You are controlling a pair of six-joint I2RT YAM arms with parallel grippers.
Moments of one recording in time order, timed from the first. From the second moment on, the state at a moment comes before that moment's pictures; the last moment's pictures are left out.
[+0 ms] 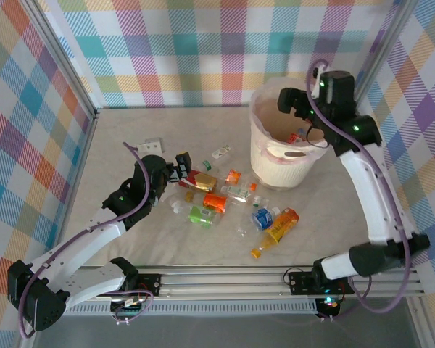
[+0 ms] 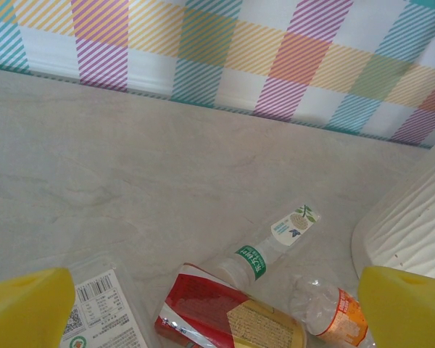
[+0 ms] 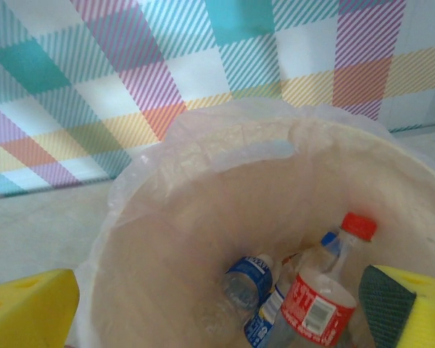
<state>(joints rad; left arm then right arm) -0.63 1.01 0.85 -0.25 -0.48 -0.47 0.30 1.38 1.76 -0.83 0.12 0.34</state>
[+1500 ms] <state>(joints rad) -0.62 1.13 0.85 -0.21 -0.49 -0.58 0.30 0.81 0.64 -1.02 -0.22 0.91</state>
